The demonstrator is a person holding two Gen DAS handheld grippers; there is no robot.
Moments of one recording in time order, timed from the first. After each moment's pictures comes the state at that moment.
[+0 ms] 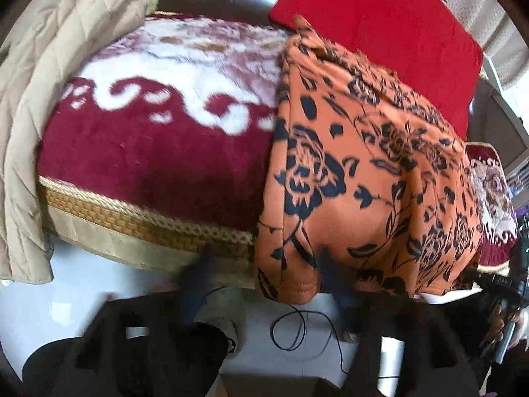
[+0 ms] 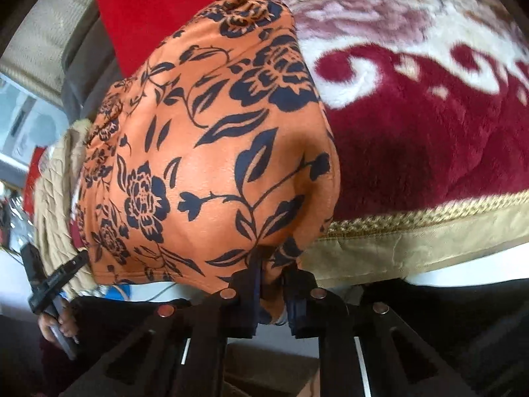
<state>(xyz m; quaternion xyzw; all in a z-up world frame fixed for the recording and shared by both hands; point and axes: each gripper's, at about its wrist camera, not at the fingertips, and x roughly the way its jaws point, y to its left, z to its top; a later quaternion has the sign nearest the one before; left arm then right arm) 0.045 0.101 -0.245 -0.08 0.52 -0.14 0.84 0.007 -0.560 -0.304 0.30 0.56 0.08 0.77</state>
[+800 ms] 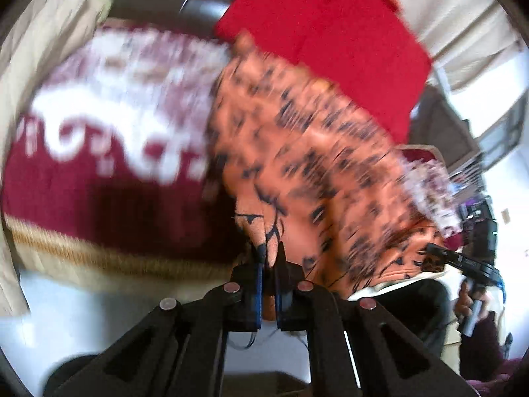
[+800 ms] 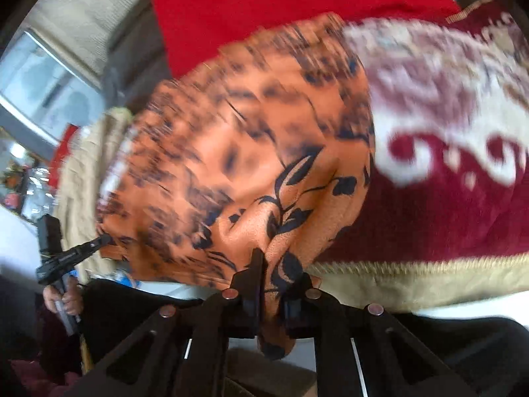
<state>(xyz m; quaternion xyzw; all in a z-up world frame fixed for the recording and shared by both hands) 0.069 0.103 -0.176 -0.13 0.50 -0.28 0.81 0.026 -0.553 -0.223 0.26 0.50 0.15 0.81</state>
